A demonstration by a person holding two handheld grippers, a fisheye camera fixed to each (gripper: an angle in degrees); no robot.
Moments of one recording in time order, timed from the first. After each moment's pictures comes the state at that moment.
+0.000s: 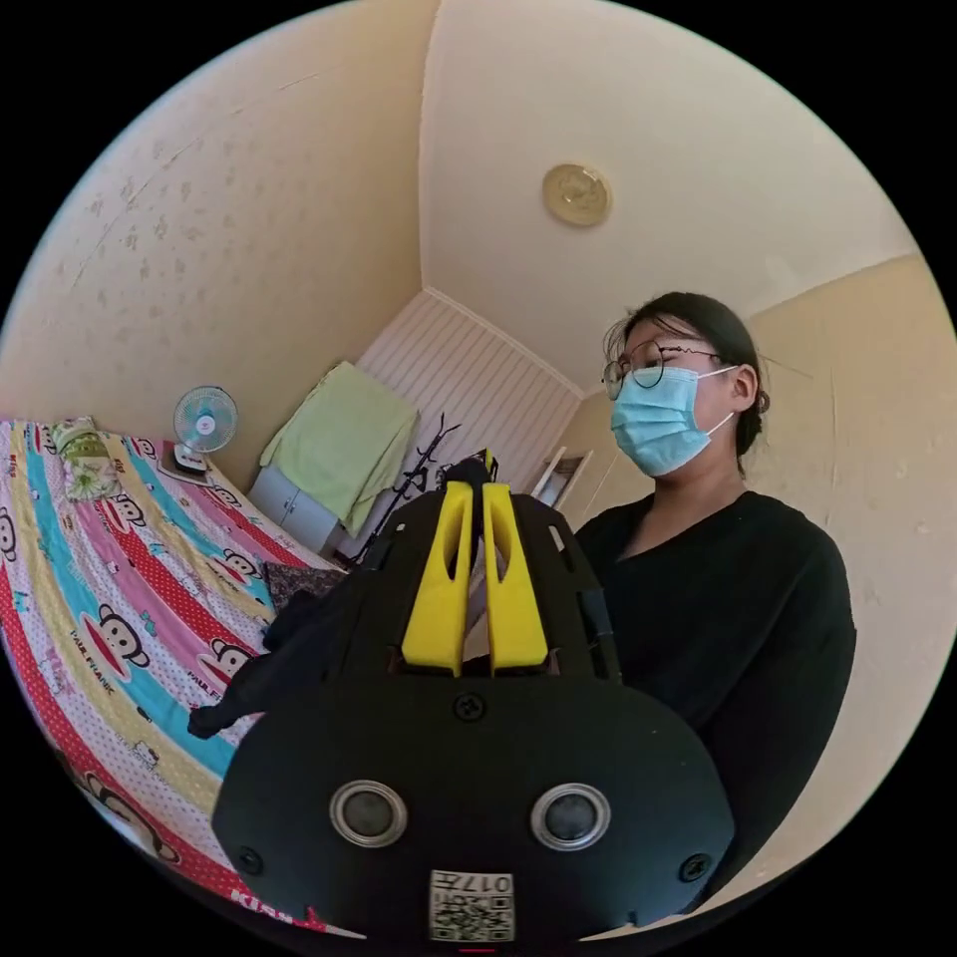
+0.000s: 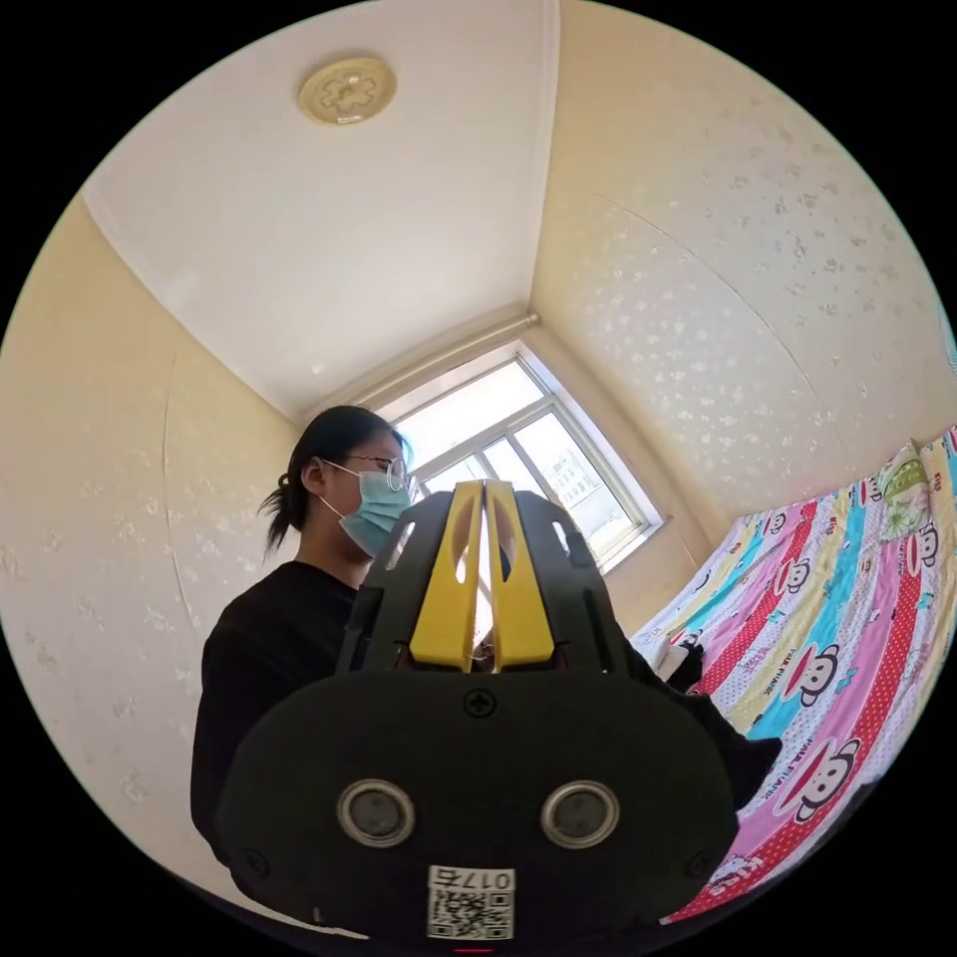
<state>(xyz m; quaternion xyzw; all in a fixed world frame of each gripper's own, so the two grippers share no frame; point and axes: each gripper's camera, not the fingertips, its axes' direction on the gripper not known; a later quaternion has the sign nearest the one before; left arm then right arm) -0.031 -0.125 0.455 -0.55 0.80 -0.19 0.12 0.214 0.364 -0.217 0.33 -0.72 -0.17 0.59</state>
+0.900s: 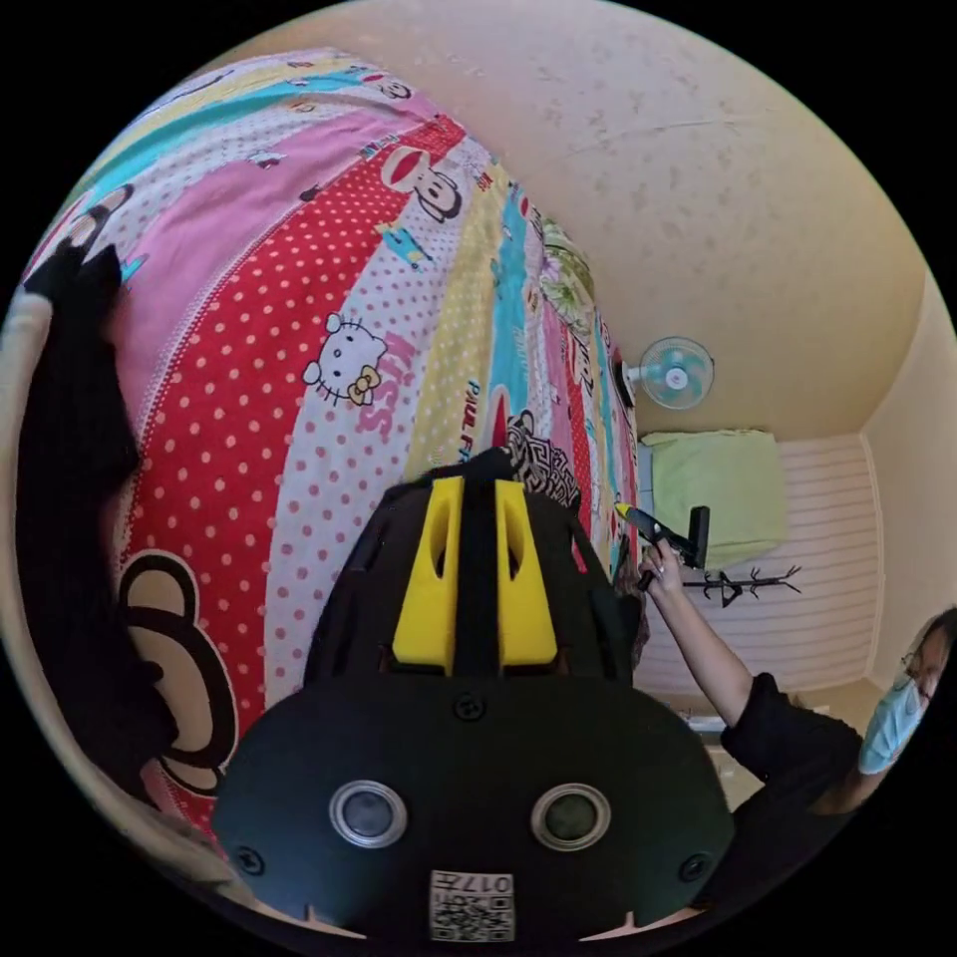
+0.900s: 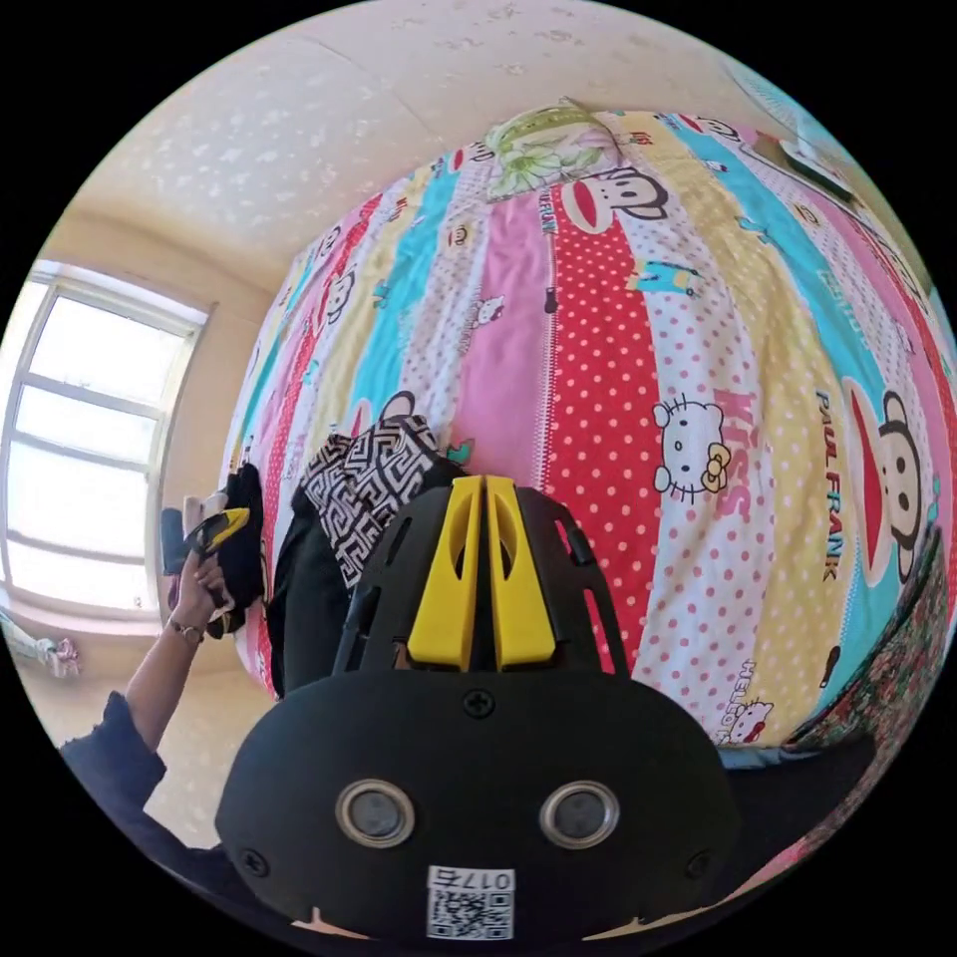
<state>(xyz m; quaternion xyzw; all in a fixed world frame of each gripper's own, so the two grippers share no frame) -0.100 0.506 0.501 -0.88 0.33 0.02 0.33 0.075 -0.106 0.450 -0.07 -0.31 -0.05 0.95</state>
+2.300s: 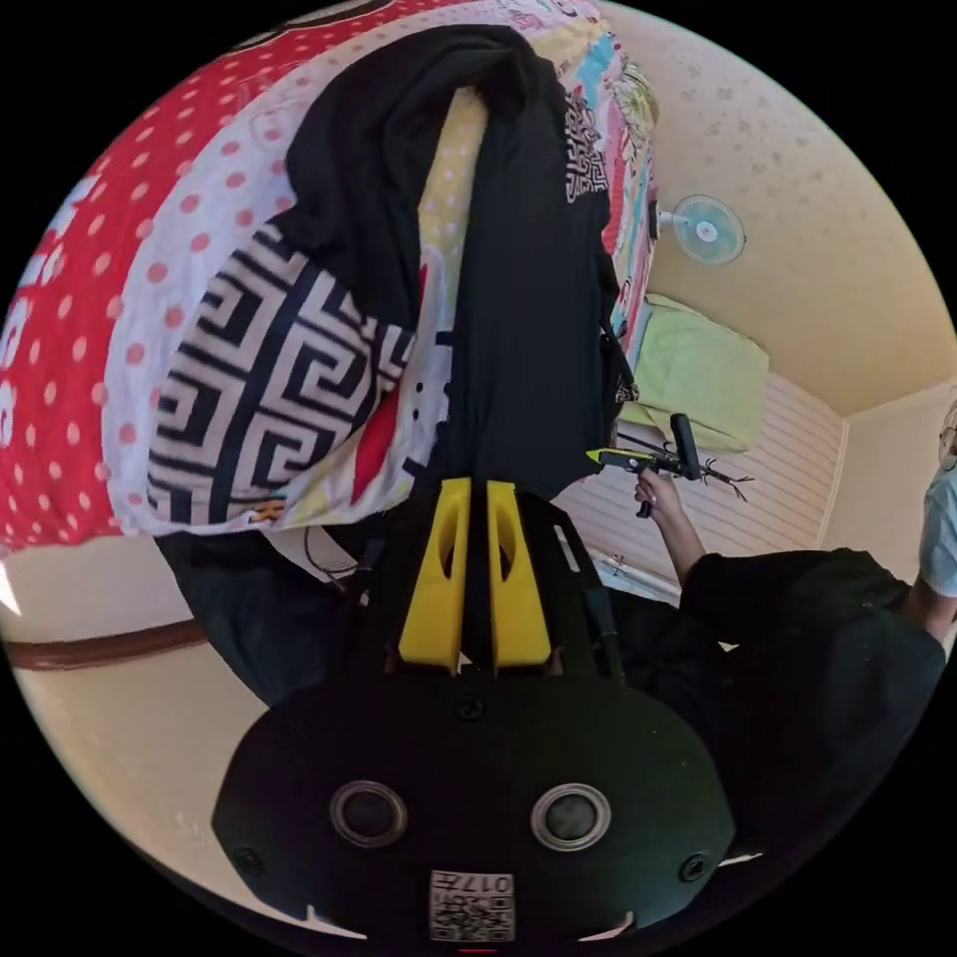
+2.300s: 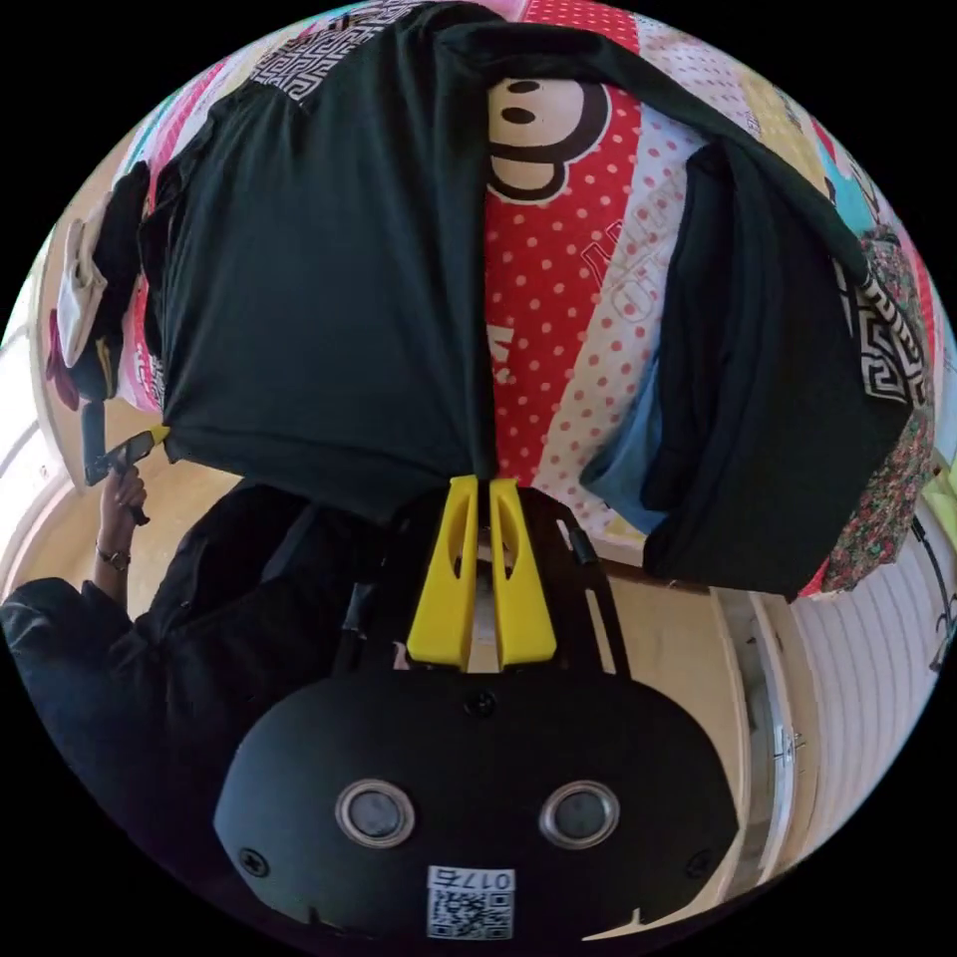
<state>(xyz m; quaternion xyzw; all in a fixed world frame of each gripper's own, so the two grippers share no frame) -0.381 0.200 0.565 -0.97 0.22 0.01 0.04 0.166 0.114 0.576 -0.46 -0.08 -0.16 0.87</state>
